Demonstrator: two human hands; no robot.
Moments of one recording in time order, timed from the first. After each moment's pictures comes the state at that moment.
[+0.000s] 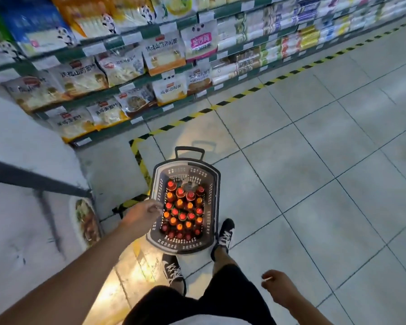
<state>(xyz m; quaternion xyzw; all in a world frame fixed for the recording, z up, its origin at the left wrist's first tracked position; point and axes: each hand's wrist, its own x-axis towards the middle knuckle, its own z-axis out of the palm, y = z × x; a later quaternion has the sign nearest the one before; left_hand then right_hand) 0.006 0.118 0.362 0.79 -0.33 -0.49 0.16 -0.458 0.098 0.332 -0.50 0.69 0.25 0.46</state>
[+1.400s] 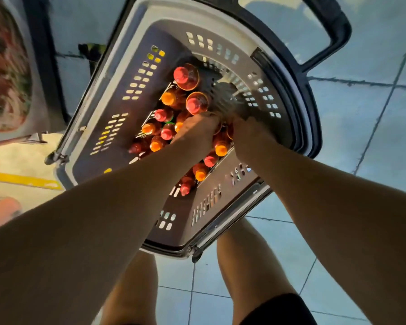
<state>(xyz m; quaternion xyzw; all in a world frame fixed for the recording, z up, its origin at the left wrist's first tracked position) -0.071 -0.079 -0.140 0.84 -0.29 -0.46 0.05 -0.147 -0.202 -0.141 -0.86 0.16 0.45 0.17</state>
